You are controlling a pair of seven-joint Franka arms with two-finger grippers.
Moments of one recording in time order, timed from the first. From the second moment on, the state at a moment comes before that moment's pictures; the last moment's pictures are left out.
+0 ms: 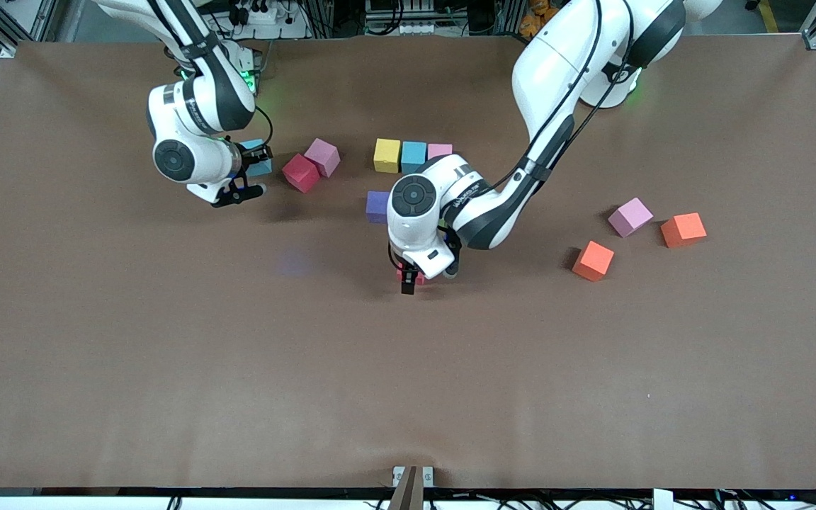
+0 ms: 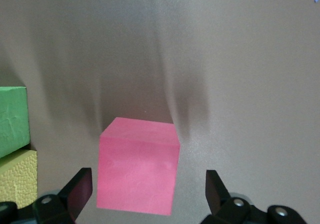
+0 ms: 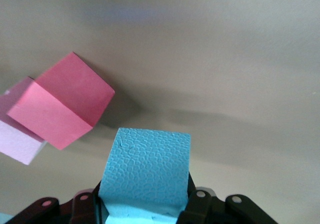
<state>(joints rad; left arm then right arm) -0.61 0.88 -0.24 -1.31 0.20 2.21 -2.35 0.28 0.02 0.05 -2.55 0.24 2.06 -0.07</state>
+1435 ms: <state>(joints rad) -0.61 0.90 -0.23 -1.31 0.19 2.20 -2.33 0.15 0.01 0.05 -2.42 0.24 2.01 -0.12</state>
